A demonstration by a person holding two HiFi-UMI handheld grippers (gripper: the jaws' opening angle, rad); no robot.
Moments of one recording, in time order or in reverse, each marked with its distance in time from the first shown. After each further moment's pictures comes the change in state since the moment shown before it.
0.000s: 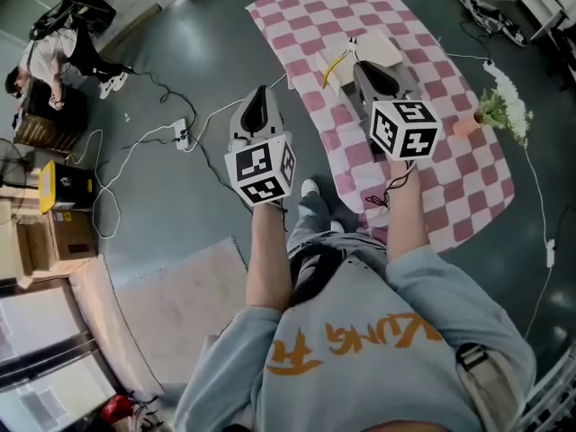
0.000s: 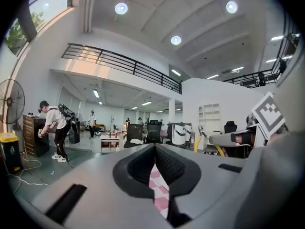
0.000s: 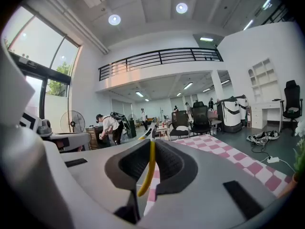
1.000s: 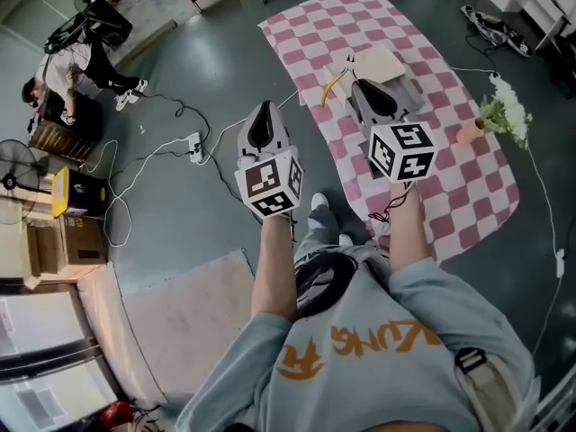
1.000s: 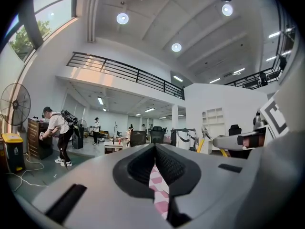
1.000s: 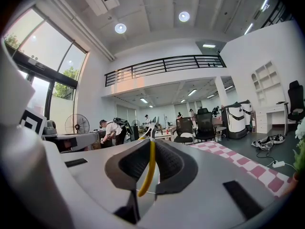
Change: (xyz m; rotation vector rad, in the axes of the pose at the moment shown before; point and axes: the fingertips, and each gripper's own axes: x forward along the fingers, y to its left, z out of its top) left arm -0.027 -0.004 0.012 0.010 -0.089 0.057; right arm -0.029 0.027 0.006 -0.026 -0.088 0.052
